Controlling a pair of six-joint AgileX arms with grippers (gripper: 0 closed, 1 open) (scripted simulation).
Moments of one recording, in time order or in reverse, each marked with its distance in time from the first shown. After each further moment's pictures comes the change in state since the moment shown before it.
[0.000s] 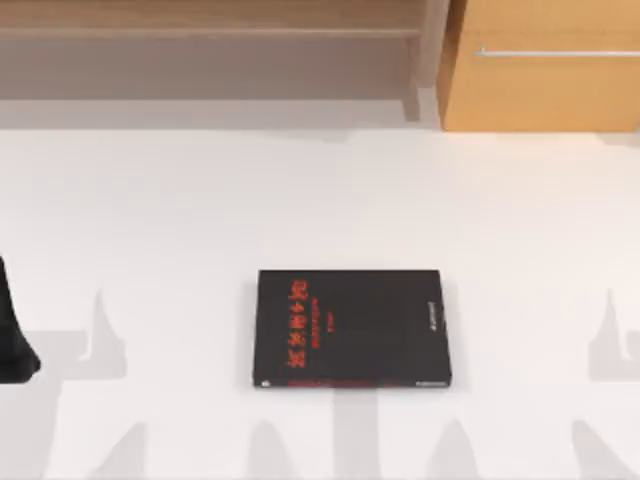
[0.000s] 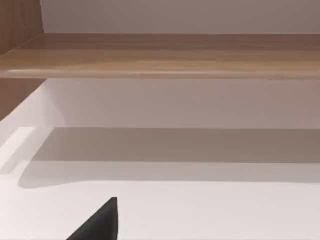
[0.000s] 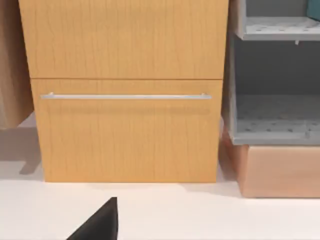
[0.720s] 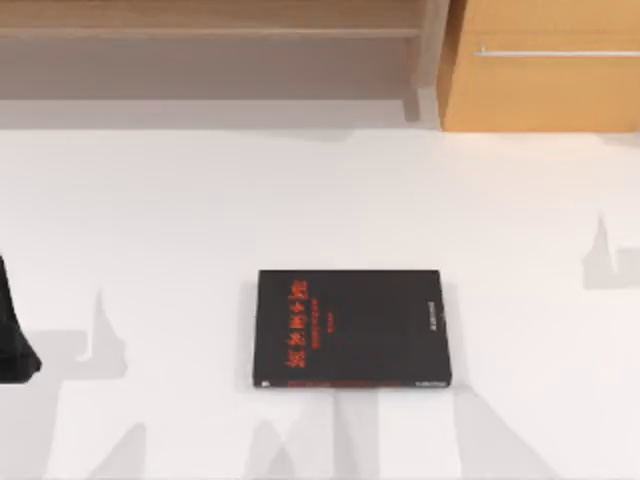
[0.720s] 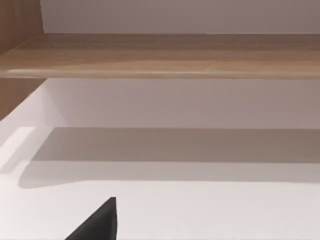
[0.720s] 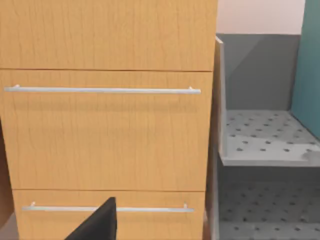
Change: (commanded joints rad) left arm 0.000 0.000 0.000 0.000 0.000 0.000; right arm -0.139 0.568 0.427 0.179 -0.127 0.001
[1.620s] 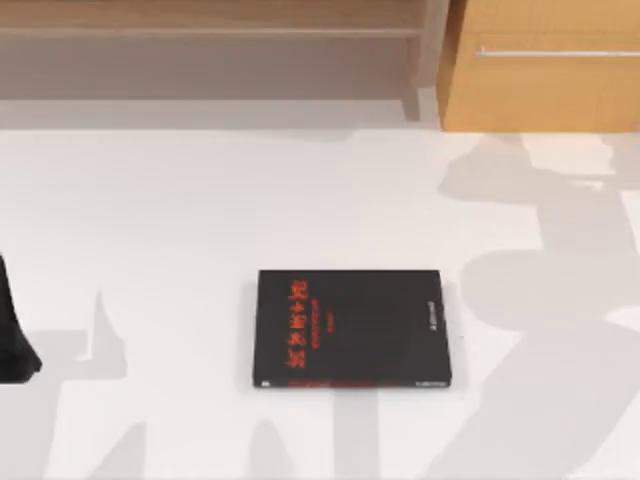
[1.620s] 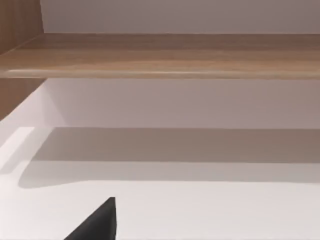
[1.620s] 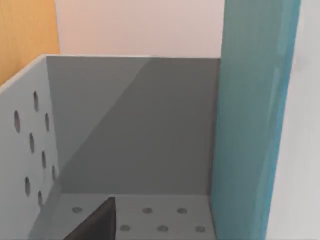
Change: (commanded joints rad) left arm 0.000 0.000 0.000 0.000 0.000 0.000; right arm -0.293 1.330 0.906 0.378 -0.274 -0.006
